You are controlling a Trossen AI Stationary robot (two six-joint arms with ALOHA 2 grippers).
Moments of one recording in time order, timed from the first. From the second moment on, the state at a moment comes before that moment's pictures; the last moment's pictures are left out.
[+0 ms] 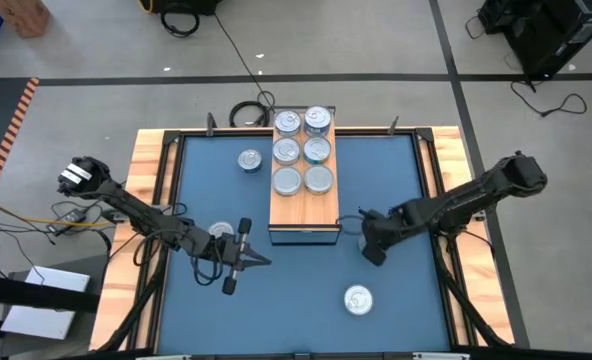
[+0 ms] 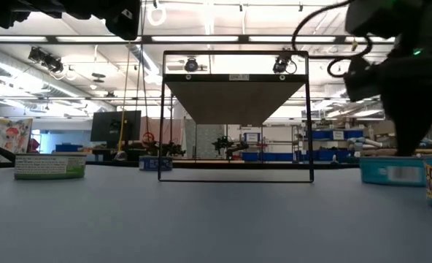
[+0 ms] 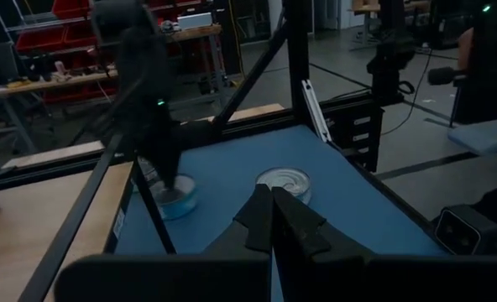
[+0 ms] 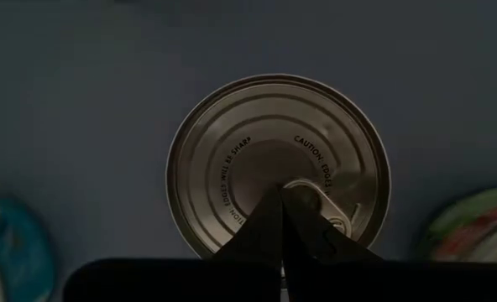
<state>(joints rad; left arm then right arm) -0.48 1.27 0.50 0.69 -0.28 0.09 0.25 1.32 0.66 -0.70 0.01 0.93</state>
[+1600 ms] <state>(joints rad) -0.48 1.27 0.50 0.69 -0.29 0.09 0.70 1.81 1.20 -1.08 0.37 0.69</state>
